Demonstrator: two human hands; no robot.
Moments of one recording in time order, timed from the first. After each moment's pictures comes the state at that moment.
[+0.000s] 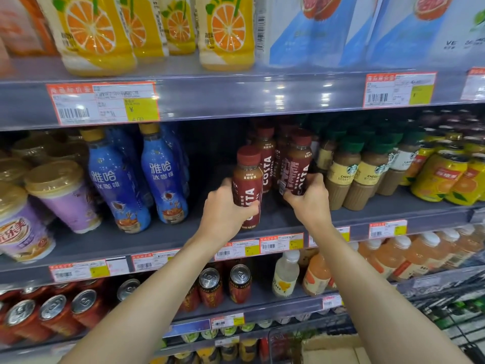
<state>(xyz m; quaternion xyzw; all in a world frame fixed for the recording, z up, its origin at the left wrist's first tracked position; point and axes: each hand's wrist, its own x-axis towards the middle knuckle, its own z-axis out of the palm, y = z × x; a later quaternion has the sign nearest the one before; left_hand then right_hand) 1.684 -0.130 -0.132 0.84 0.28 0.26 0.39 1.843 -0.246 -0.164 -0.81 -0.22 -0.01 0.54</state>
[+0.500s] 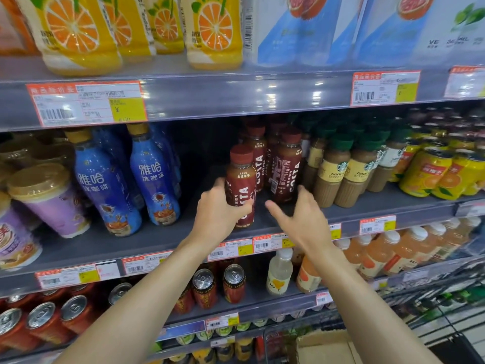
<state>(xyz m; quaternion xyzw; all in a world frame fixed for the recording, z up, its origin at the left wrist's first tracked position) 1.687 -0.130 -0.136 0.84 0.27 0.27 0.39 1.806 -0.271 -0.176 -0.89 -0.28 -0.07 0.35</state>
